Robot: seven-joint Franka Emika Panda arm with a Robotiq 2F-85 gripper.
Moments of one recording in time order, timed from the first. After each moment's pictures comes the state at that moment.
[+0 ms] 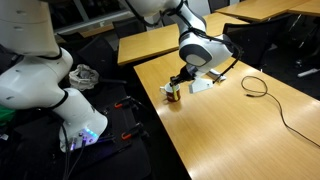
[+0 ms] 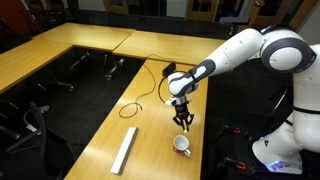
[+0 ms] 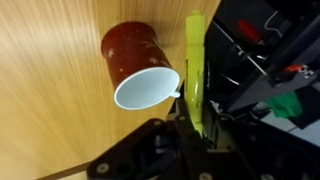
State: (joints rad) arm -0.48 0.55 0.24 -2.01 0.38 1.94 -2.10
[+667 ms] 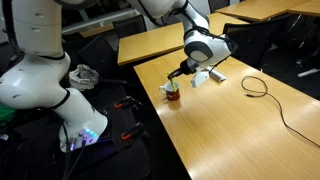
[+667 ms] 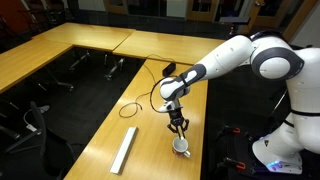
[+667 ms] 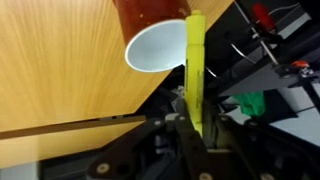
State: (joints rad) arm -0.36 0.64 0.20 -1.88 0.48 1.80 -2.30
